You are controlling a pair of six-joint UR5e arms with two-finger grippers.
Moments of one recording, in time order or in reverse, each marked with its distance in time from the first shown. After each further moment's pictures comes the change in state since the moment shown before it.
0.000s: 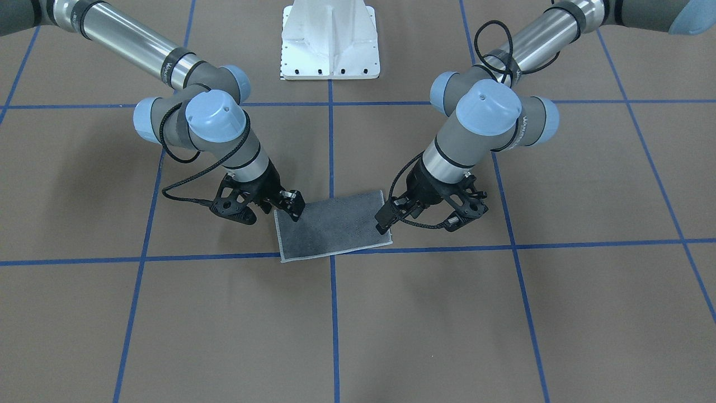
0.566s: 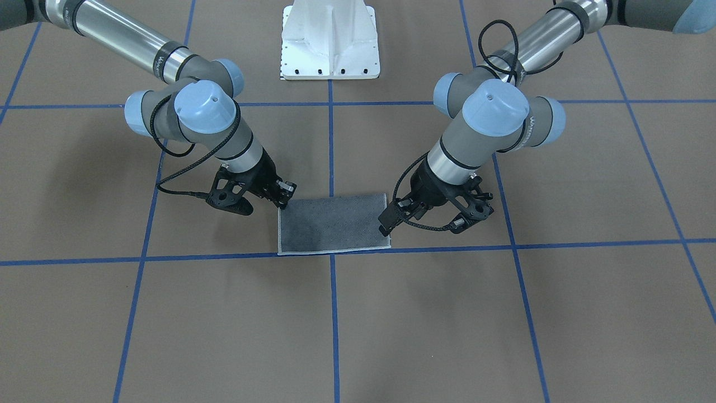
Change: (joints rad) left arm -0.020 -0.001 -0.003 0.001 -0.022 -0.001; right arm 0.002 -0.042 0.073 0.005 0.049 -0.007
